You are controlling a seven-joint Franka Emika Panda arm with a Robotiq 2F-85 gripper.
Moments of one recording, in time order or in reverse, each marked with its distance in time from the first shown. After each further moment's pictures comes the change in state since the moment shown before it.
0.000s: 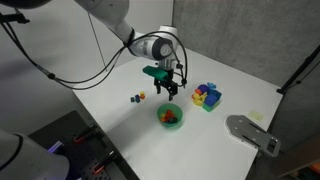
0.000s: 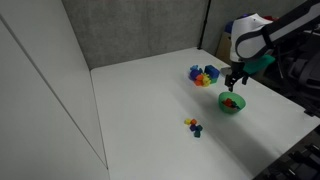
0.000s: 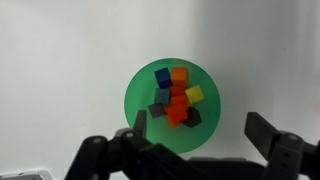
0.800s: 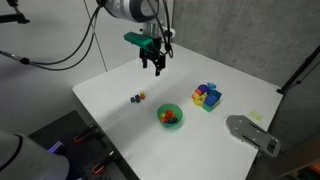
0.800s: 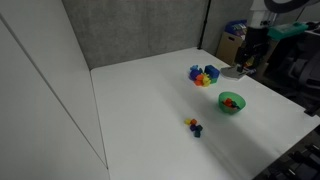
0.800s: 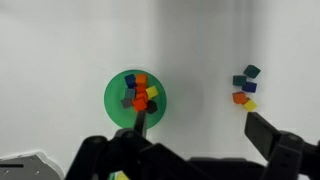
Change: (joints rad) arm 0.001 -0.364 0.073 -0.106 0.132 -0.196 -0.050
